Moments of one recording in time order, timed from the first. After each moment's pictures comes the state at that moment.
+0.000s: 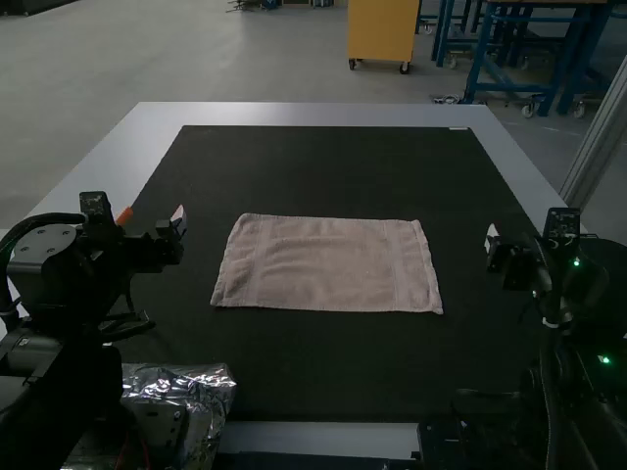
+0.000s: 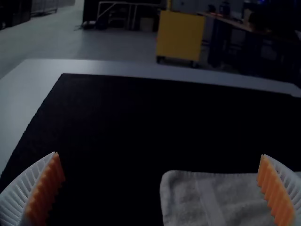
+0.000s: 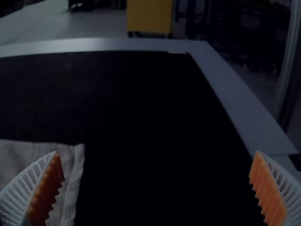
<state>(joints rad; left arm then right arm) -0.02 0.01 0.01 0.01 0.05 -0.13 -0.06 0.01 0.01 -0.09 -0.03 -0.07</state>
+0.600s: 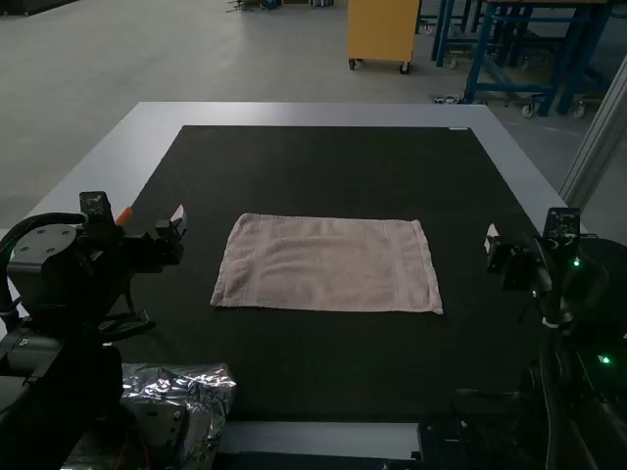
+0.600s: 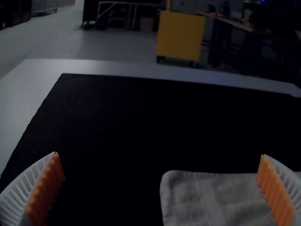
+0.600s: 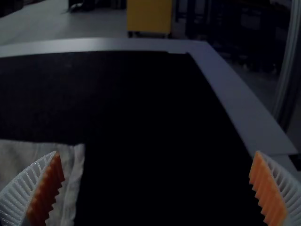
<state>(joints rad) -0.02 0.01 0.01 0.01 0.05 -0.13 -0.06 0.01 0.01 -0.09 -0.03 -0.07</state>
